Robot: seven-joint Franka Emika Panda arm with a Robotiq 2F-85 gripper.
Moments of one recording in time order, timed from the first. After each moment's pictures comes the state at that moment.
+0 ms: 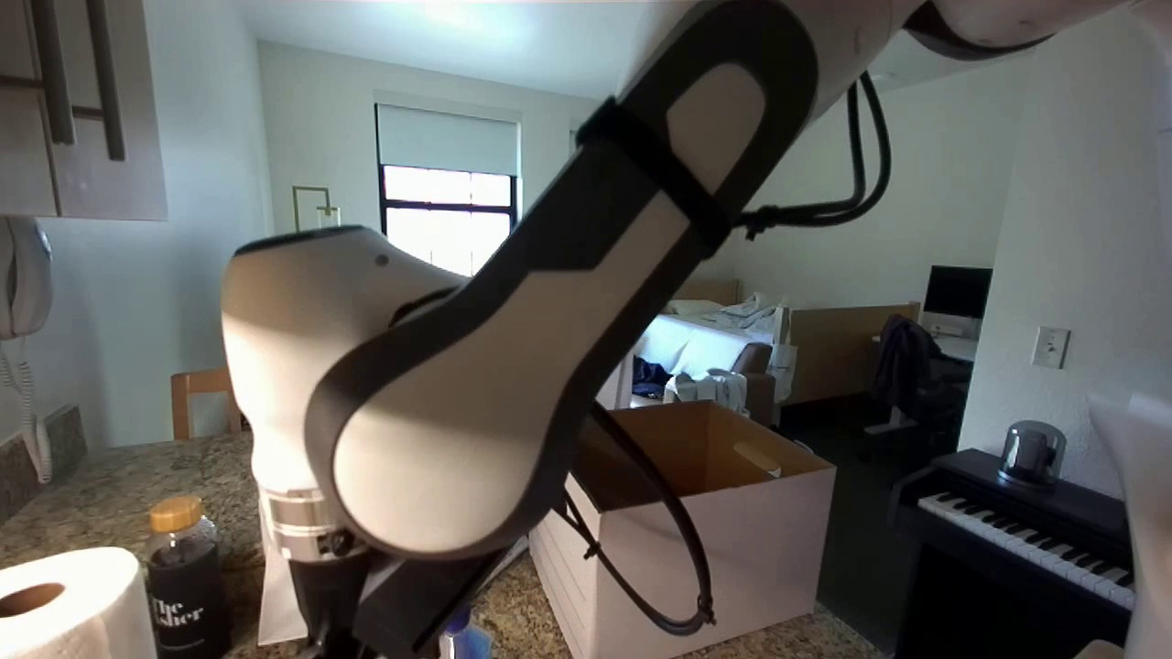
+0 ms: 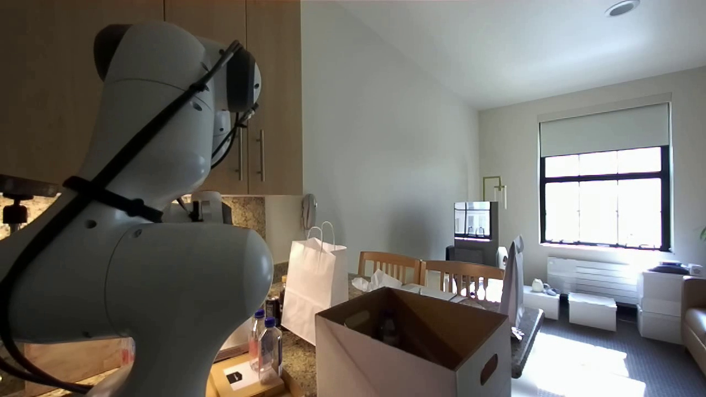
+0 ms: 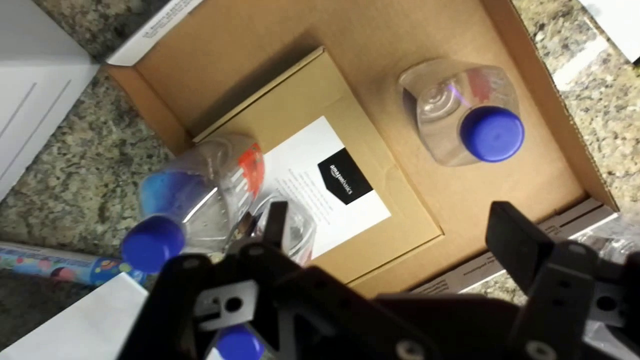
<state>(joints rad) 0.82 0.26 0.17 -2.19 -0.21 2.42 0.48</state>
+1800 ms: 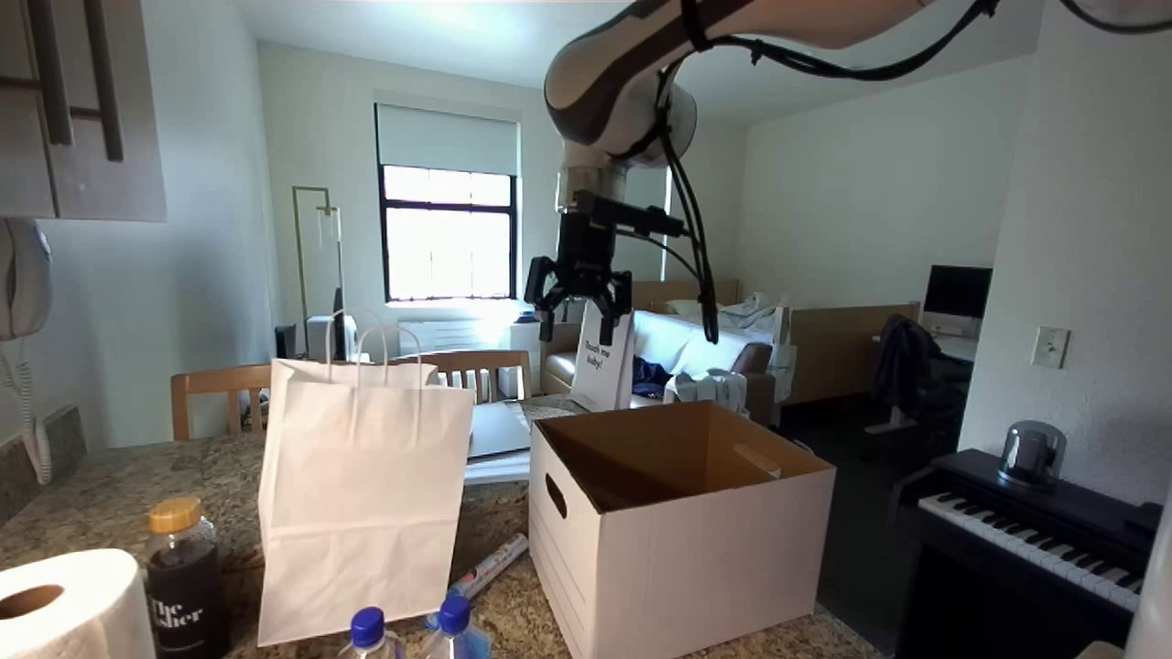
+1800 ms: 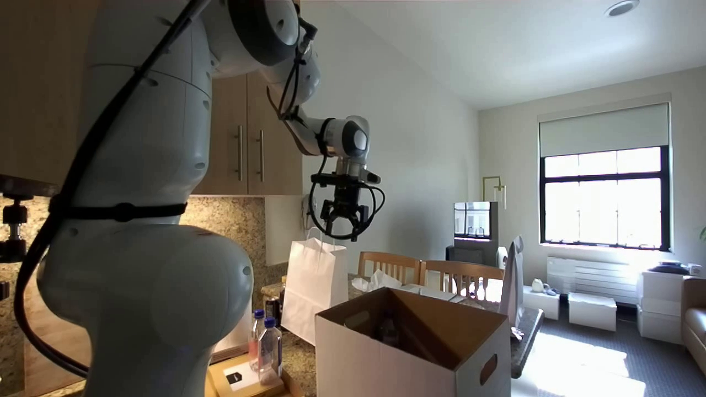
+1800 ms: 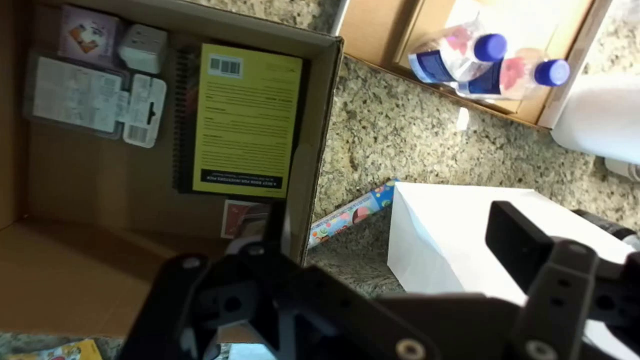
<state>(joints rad) 0.16 0.07 0.10 -1.88 0.16 1.89 0.16</state>
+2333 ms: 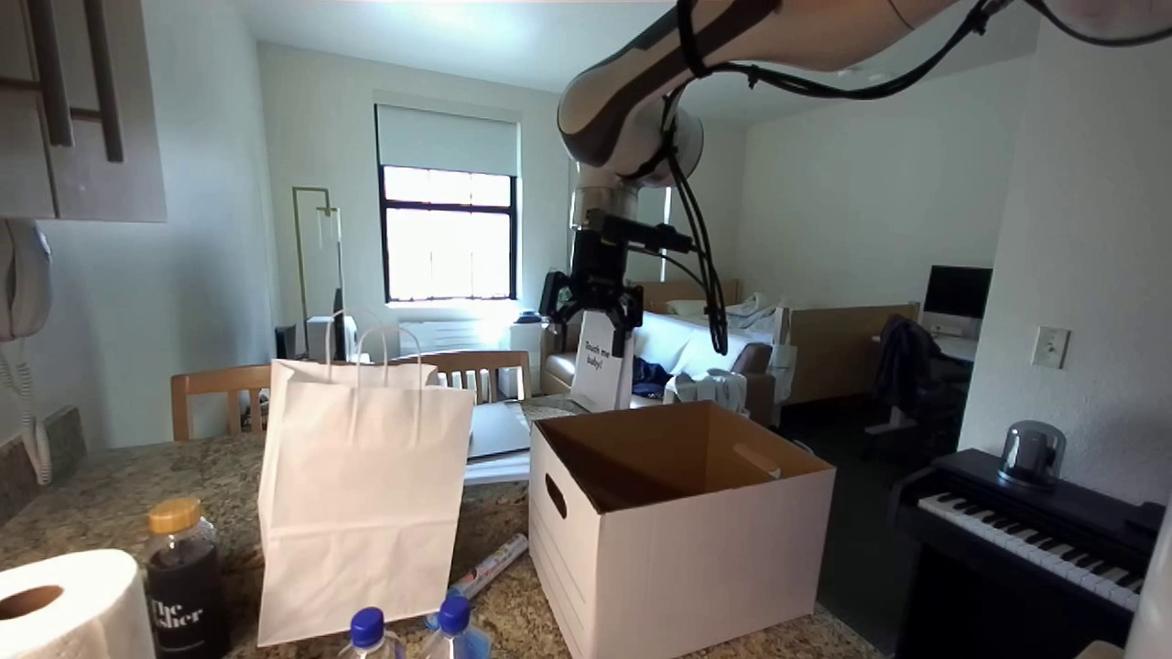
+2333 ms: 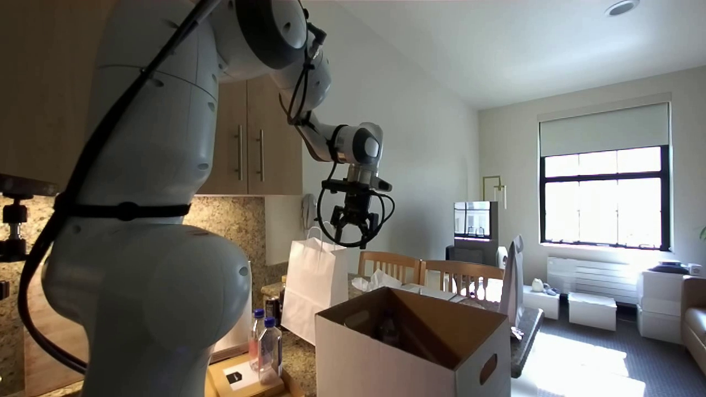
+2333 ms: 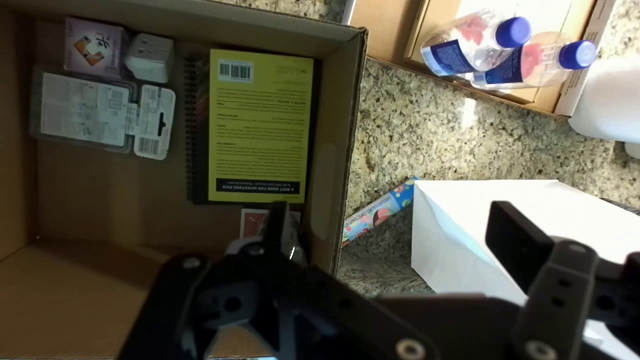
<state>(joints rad) 0.12 0.10 0.09 -1.88 0.17 1.90 0.15</state>
